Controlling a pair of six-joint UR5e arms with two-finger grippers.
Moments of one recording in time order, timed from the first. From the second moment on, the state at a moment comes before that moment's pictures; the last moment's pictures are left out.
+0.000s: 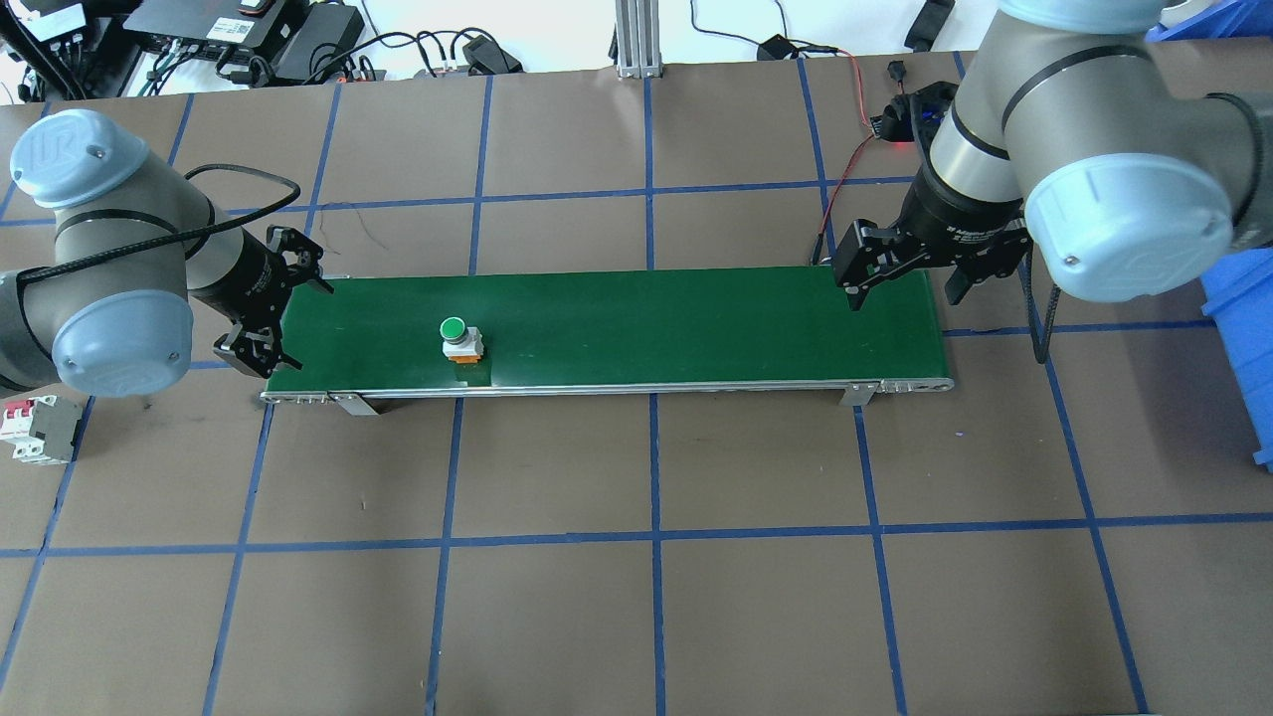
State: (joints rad) left arm -1.29 -1.70 -1.99 -0.96 1.51 -1.05; right arm 1.55 -1.55 1.79 -1.76 -1.53 -0.06
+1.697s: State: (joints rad) left arm -1.58 -1.62 -1.43 -1.62 1.63 -0.36; right arm 1.56 -1.48 1.82 -1.83 -1.42 0.01
